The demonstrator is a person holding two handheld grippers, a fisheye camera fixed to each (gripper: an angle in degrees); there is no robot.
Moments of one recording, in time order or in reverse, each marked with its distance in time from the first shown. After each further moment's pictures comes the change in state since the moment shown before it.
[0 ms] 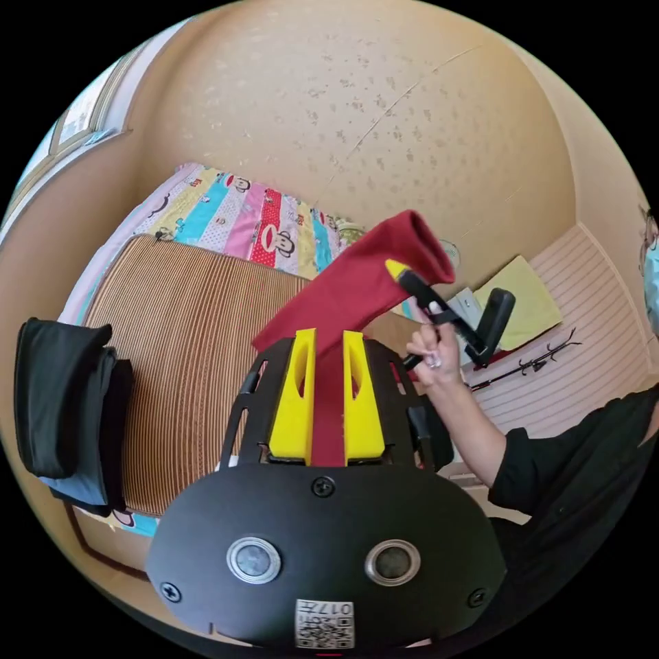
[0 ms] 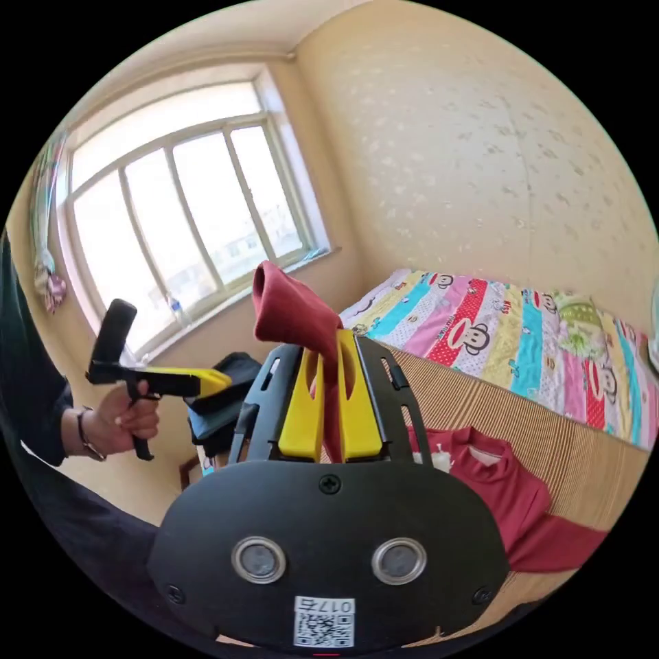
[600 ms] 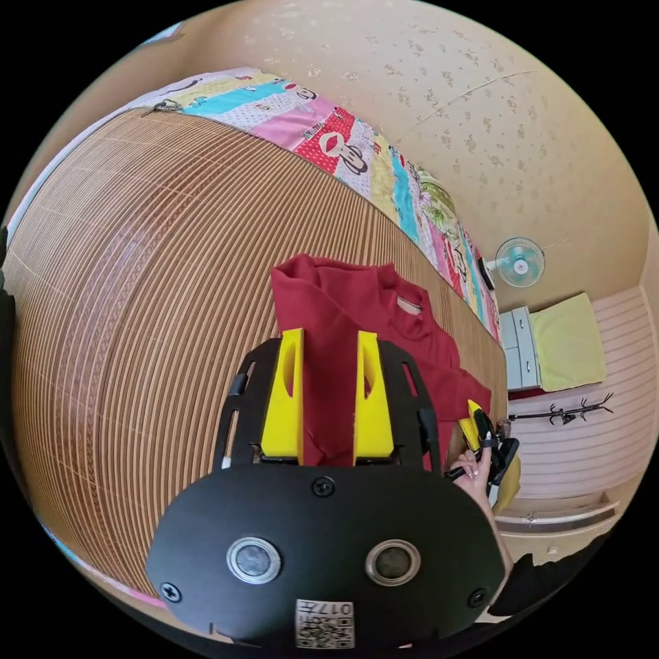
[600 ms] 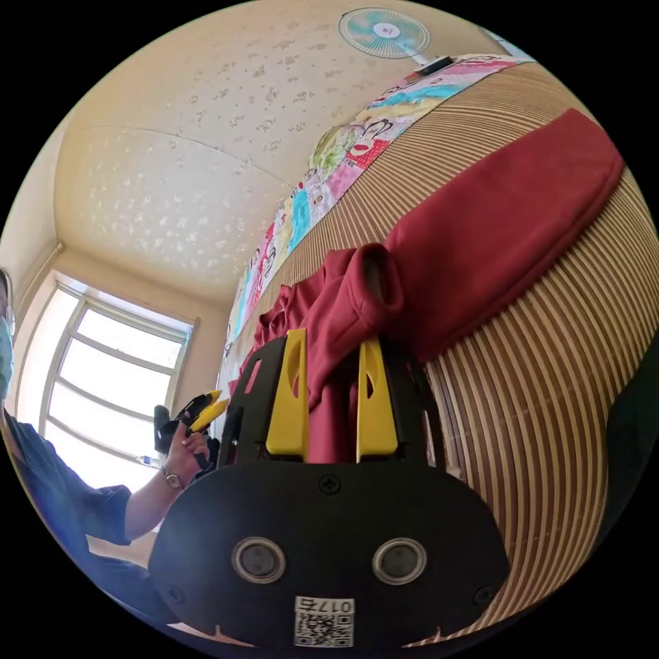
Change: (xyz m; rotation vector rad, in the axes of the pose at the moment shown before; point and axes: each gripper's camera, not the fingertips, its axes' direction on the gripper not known) left arm -0.092 -0.056 0.314 -0.127 -0.110 -0.242; right arm 0.338 0.299 -0.155 0.101 0.181 0.867
